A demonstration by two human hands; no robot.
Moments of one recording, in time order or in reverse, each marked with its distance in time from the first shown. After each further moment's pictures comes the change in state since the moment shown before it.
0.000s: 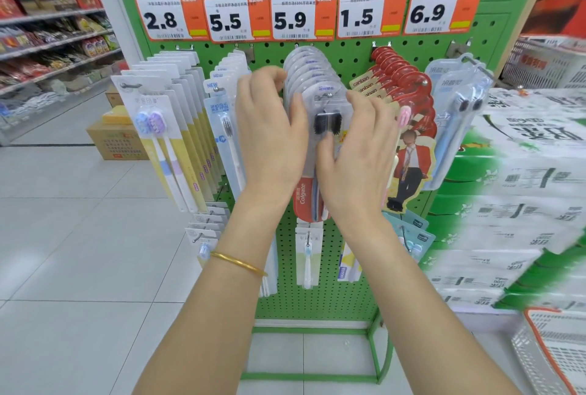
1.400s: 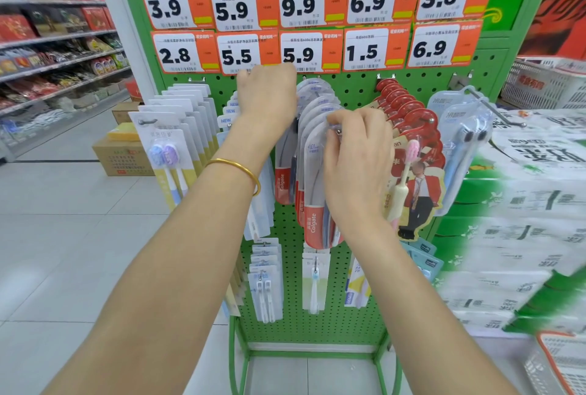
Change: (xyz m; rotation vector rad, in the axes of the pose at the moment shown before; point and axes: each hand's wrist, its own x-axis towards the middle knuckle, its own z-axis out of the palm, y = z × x) left_hand 0.113 -0.024 0.028 0.766 -0.457 0.136; right_hand 0.031 -0.010 0.018 0.005 0.046 -0.098
